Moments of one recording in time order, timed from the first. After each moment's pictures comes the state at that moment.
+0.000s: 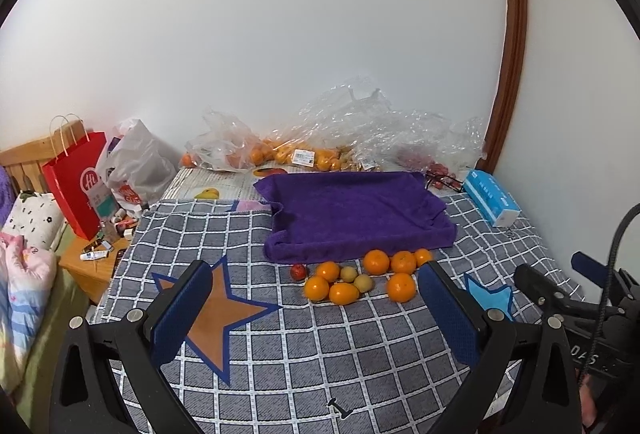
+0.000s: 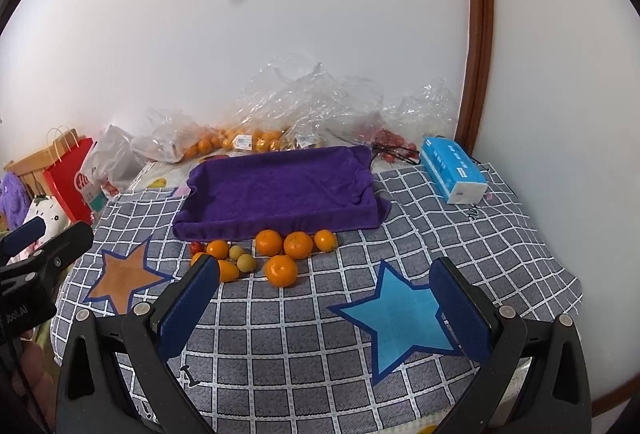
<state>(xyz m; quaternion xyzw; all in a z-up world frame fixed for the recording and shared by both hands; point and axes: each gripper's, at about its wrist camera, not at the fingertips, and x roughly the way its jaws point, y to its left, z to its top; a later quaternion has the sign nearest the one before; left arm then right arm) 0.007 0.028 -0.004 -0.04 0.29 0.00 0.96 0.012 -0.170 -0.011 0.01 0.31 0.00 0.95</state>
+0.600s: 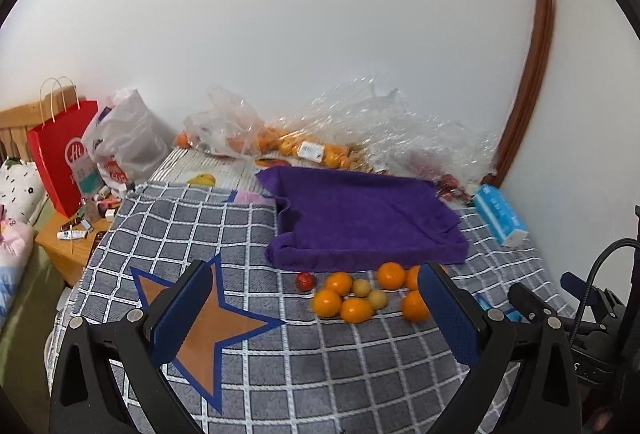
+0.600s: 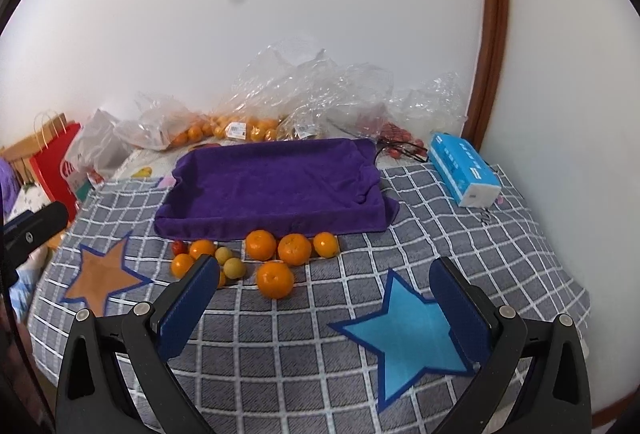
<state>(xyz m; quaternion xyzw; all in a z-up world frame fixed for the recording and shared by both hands) 0.056 0.066 -0.043 -0.09 0.30 0.00 0.95 0.061 -0.156 -0.045 -0.02 0.33 0.00 0.94</state>
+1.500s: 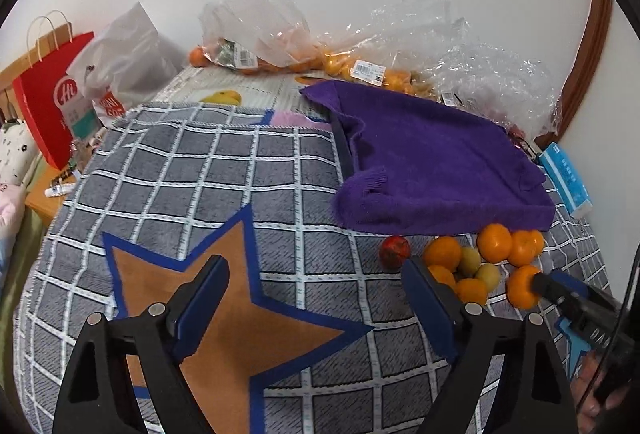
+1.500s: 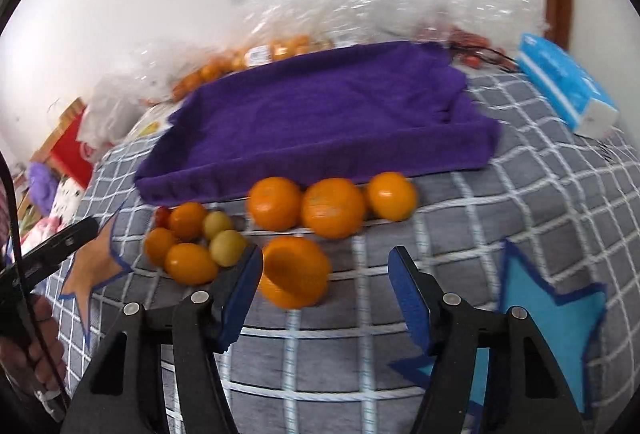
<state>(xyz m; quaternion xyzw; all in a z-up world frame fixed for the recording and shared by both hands) 0.136 0.110 -0.142 -0.10 0.40 0.02 0.91 0.152 -0.149 -0.154 0.05 0.42 0.12 0.90</state>
